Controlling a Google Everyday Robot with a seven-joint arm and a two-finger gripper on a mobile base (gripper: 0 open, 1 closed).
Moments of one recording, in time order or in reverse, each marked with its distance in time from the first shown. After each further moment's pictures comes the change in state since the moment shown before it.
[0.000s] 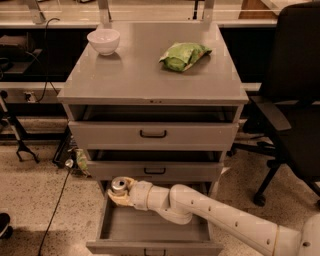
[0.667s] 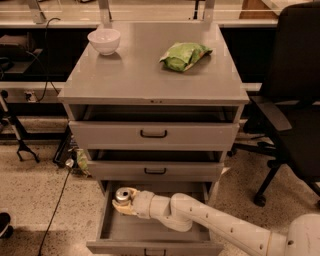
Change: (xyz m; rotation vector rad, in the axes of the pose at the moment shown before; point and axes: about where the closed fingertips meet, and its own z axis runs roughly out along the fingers) arm 0.073 0.001 0.002 -0.016 0.037 0.026
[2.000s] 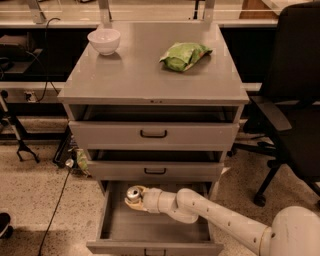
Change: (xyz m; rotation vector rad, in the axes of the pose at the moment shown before) arm 0.066 -0.054 -0.009 0.006 0.087 -0.134
